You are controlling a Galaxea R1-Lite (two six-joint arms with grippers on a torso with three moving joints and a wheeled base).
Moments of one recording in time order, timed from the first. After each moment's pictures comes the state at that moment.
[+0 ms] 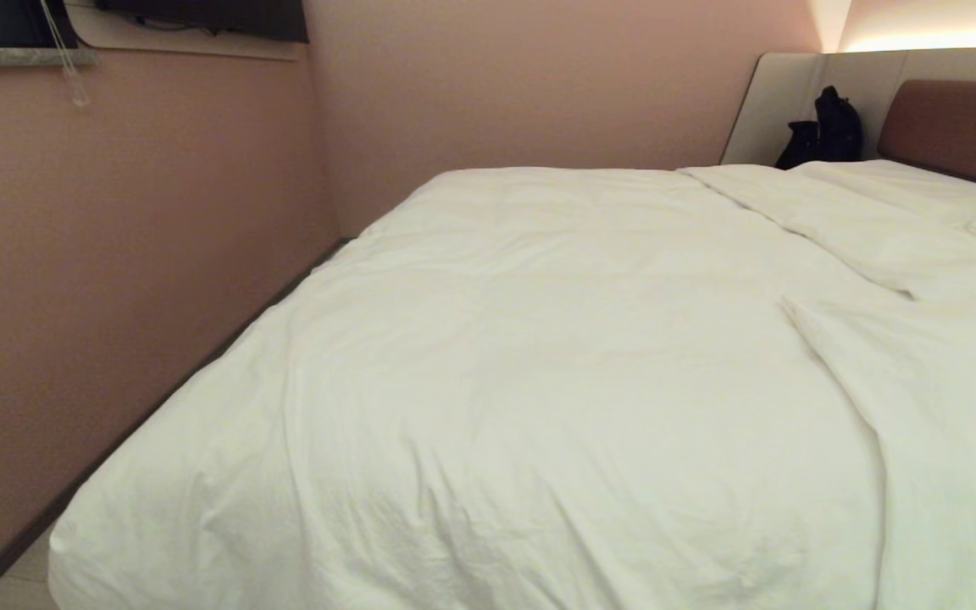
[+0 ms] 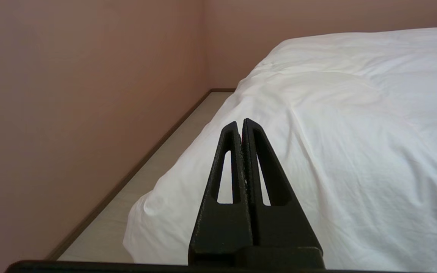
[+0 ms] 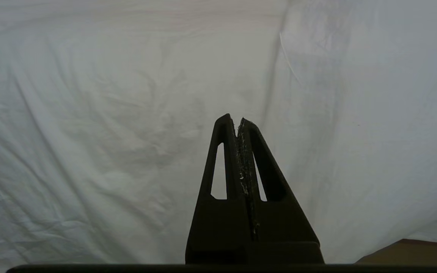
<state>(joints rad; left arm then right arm) 0.00 0.03 -0.16 -0.11 0.12 0.11 0.01 0.00 -0.01 0.02 0.01 -0.02</state>
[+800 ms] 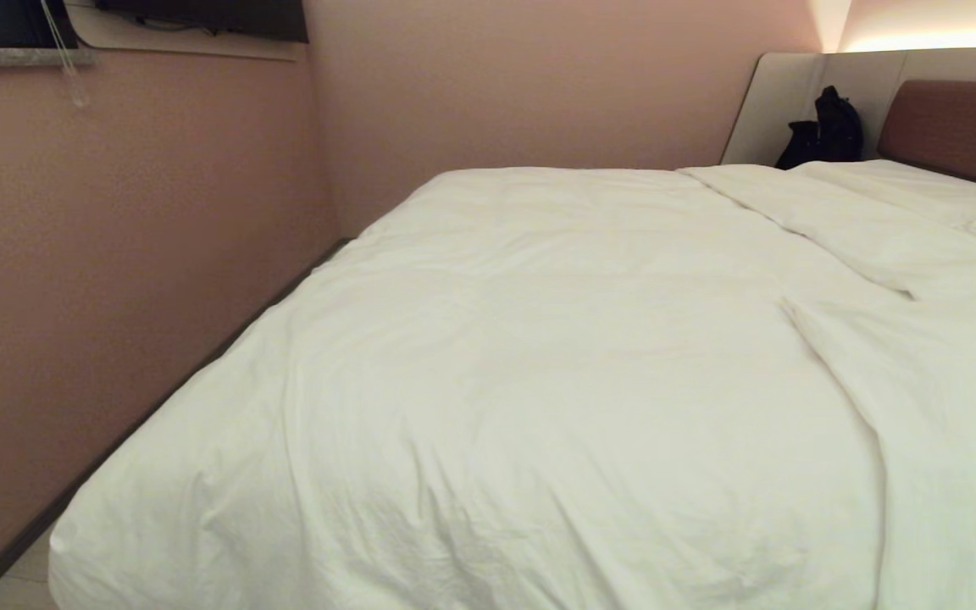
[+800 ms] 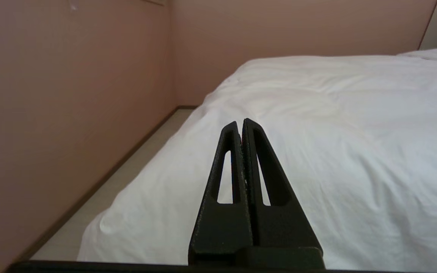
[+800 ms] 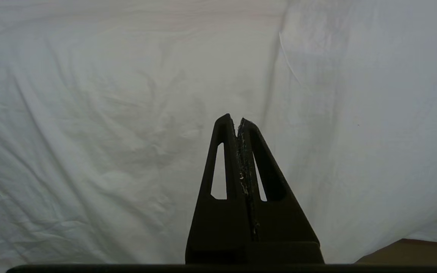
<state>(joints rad) 0.00 0.00 -0.01 -0.29 0.01 0.03 0.01 0.00 -0.01 0.02 0.01 -0.02</state>
